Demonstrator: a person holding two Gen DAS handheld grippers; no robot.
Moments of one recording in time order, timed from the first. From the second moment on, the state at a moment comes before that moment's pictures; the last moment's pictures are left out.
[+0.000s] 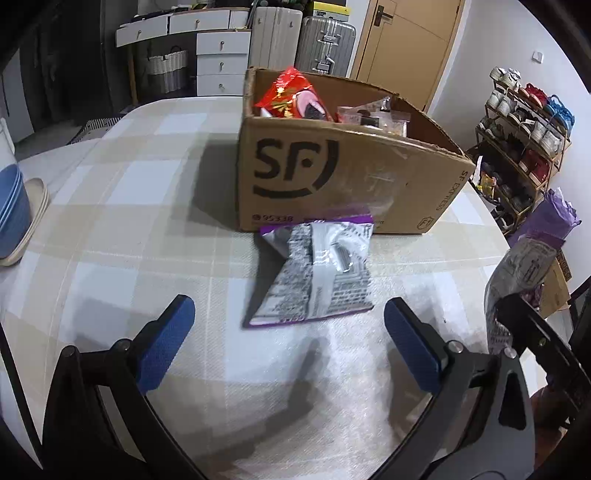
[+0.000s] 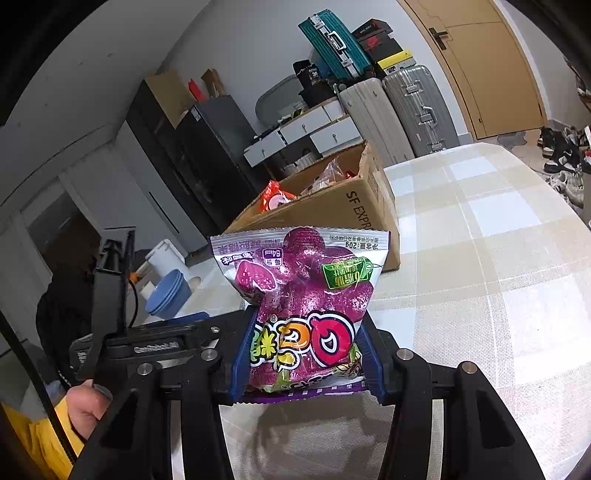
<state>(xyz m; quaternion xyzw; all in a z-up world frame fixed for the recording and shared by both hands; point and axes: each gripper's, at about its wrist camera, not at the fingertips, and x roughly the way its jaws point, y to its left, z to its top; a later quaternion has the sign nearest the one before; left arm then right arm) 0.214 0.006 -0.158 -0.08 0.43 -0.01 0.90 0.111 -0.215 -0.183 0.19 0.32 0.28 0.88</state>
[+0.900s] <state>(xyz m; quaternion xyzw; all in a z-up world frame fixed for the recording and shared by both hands) 0.238 0.008 -0.165 -0.13 0.45 -0.08 0.88 0.116 -0.225 -0.190 0.23 0.33 0.28 0.87</state>
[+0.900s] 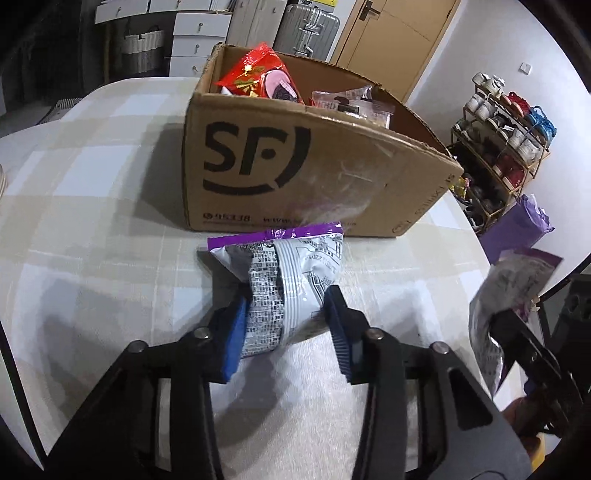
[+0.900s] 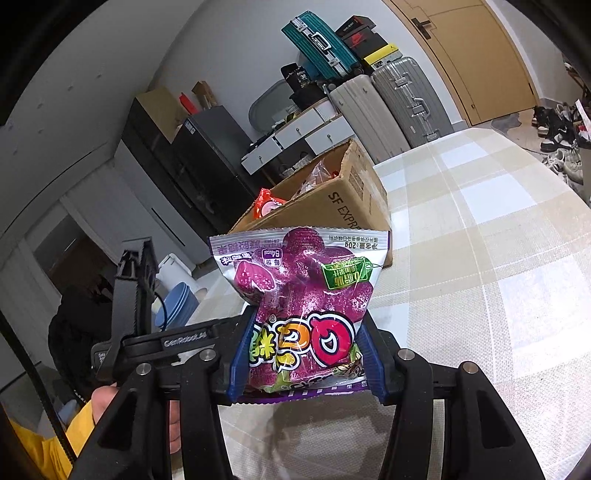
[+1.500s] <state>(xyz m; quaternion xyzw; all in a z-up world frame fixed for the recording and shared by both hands) 0.196 0.017 -0.152 -0.14 0.44 -0.07 0.89 0.115 -0.227 -0.192 0.24 0.33 0.27 0.87</state>
